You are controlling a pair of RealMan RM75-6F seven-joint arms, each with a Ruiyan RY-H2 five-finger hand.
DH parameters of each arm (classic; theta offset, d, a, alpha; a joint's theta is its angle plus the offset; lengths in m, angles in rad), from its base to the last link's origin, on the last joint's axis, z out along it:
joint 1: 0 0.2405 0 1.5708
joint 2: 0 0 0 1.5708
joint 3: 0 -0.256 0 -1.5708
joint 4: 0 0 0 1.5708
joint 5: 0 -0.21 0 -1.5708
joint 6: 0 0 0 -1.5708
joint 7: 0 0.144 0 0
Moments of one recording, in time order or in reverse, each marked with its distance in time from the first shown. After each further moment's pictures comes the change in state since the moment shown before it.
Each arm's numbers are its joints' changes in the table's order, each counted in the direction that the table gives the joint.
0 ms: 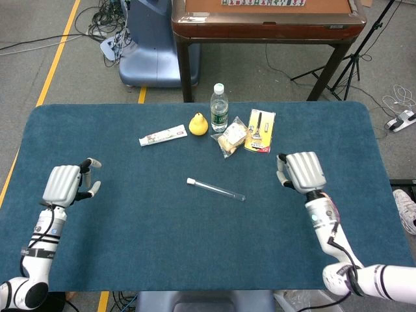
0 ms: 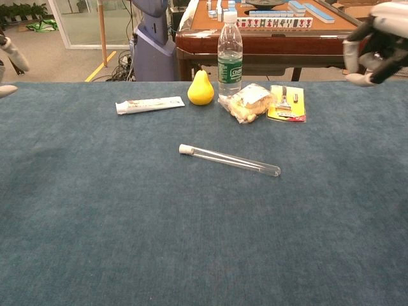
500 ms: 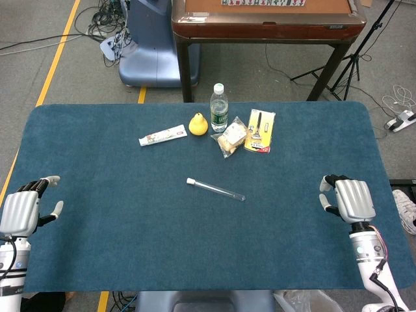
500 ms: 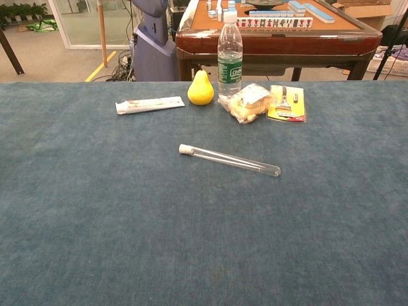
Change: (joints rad) left arm 0.217 -0.059 -0.083 0.041 -0.107 -0.227 0.003; right arm -0.283 -0.105 0.079 0.045 0.163 -0.109 0.144
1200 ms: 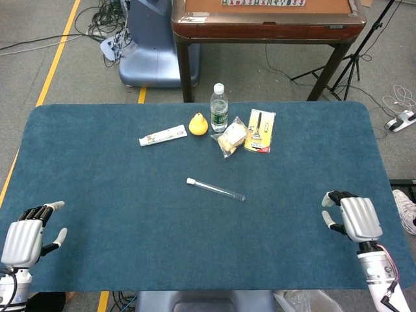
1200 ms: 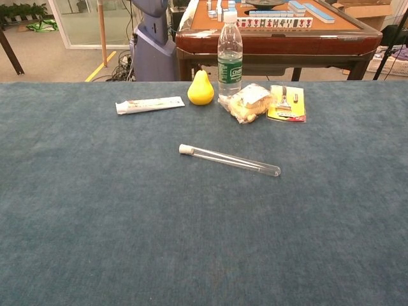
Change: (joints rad) left arm 0.144 0.020 -0.093 0.087 -0.175 -0.091 0.080; right arm -0.154 -0.018 0.014 -0.012 0.216 0.003 0.098
